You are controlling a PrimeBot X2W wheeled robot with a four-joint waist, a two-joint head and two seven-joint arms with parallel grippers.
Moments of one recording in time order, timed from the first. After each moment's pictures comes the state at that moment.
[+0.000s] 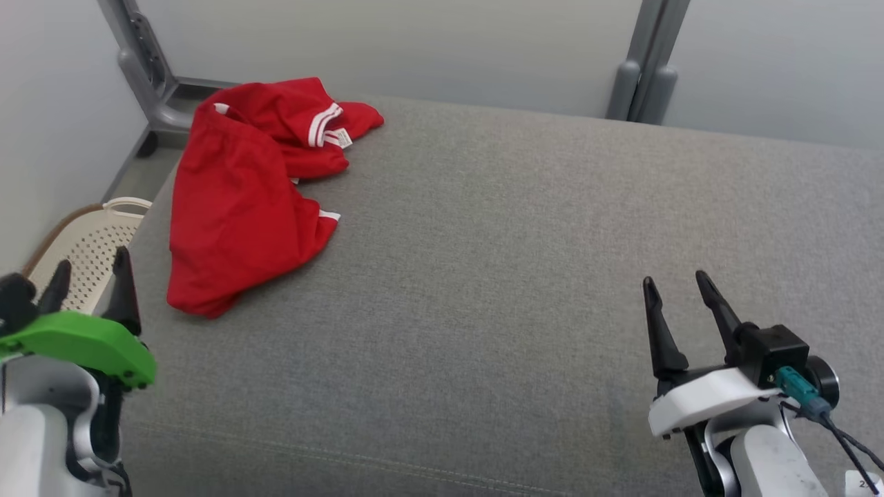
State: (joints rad) left arm -0.24 0.32 0.00 0.20 -0.48 0.06 0.14; right arm -0.12 -0.05 0.04 0.23 0.11 0.13 -0.26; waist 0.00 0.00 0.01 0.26
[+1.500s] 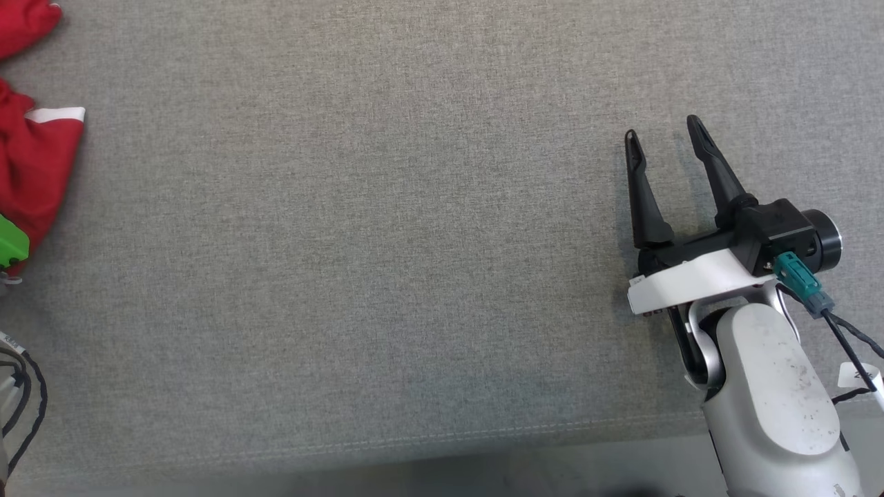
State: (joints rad) left arm -0.66 0.45 0.06 0.60 -0.61 0.01 0.21; right arm -0.40 -0.05 0.08 0.18 0.04 0.13 -0.26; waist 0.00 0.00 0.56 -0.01
